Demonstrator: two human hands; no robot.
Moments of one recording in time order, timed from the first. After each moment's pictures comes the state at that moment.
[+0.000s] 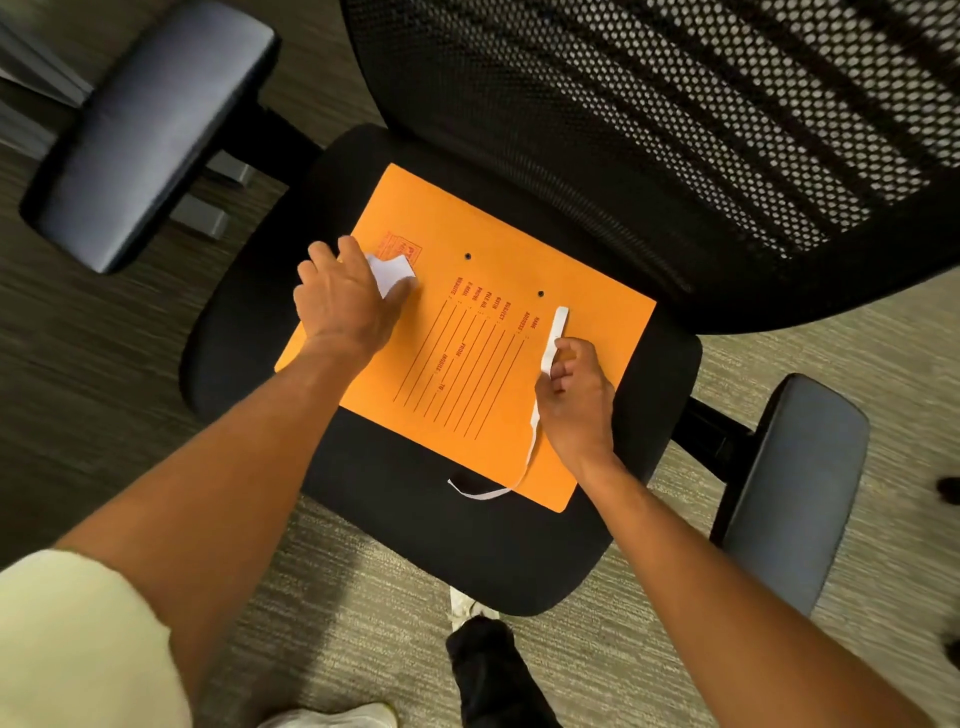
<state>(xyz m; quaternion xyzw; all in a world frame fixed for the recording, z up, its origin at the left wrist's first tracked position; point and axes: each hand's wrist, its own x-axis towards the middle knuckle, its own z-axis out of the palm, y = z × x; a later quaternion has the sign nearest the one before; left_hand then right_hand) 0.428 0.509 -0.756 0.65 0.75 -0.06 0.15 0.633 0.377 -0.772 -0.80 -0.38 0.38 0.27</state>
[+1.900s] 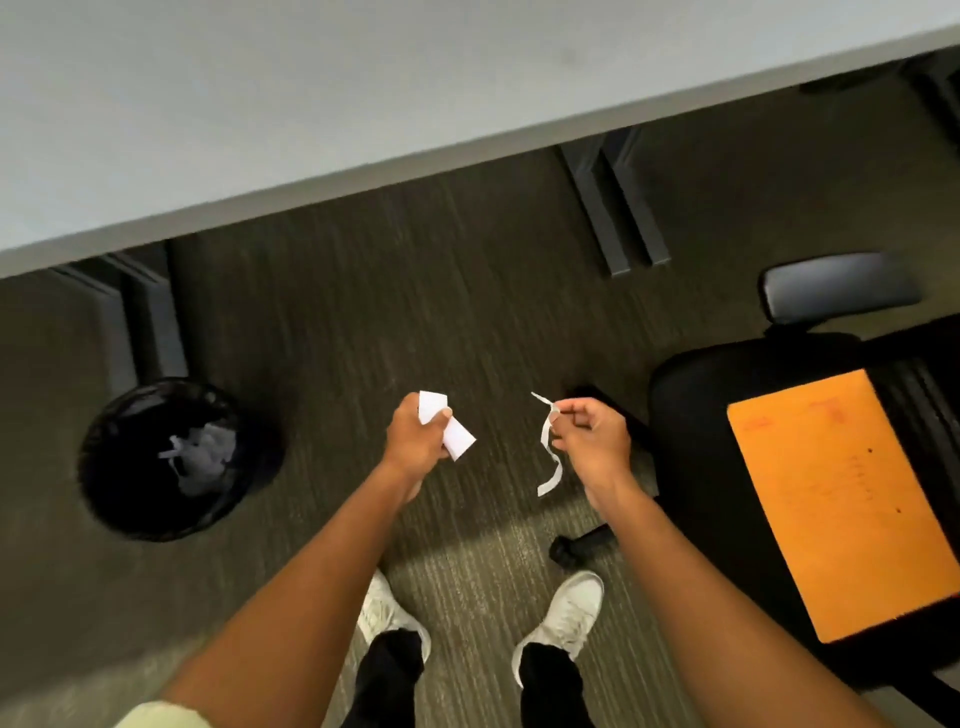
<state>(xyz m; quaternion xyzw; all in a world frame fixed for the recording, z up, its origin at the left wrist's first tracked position) 0.031 0.109 -0.639 0.00 0.77 0.46 0.44 0.189 0.231 -0.630 -0.61 -0.54 0.57 0.13</state>
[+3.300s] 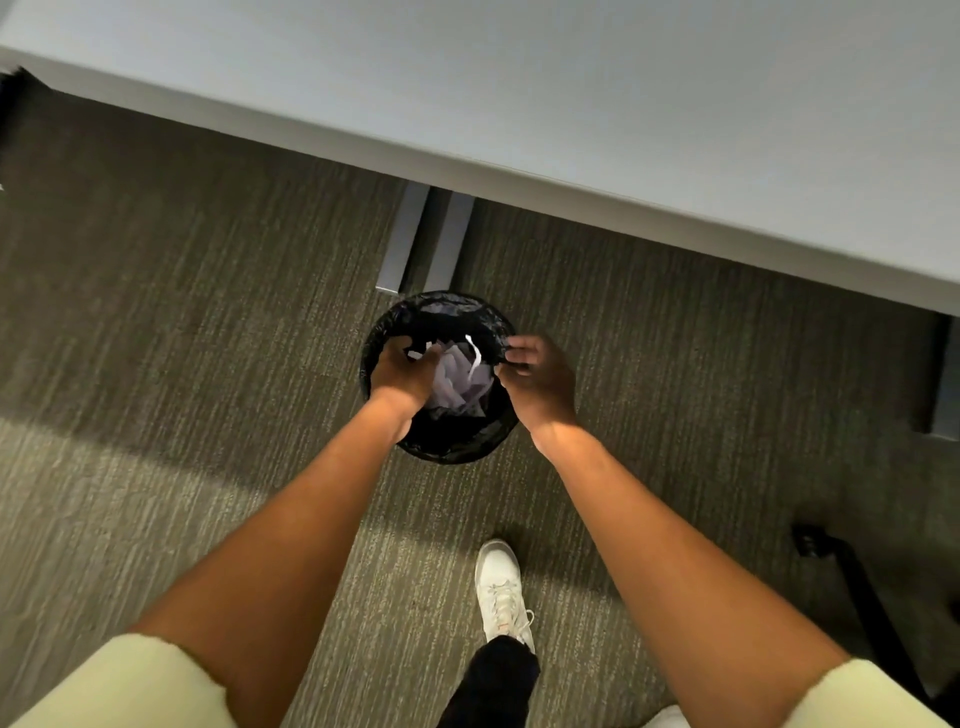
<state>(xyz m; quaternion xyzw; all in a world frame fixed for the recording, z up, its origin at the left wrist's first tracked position) -0.298 -0.238 -0.706 -0.22 0.84 0.41 0.28 -0.237 -0.096 -0.702 -0.36 -0.72 0.59 -0.07</state>
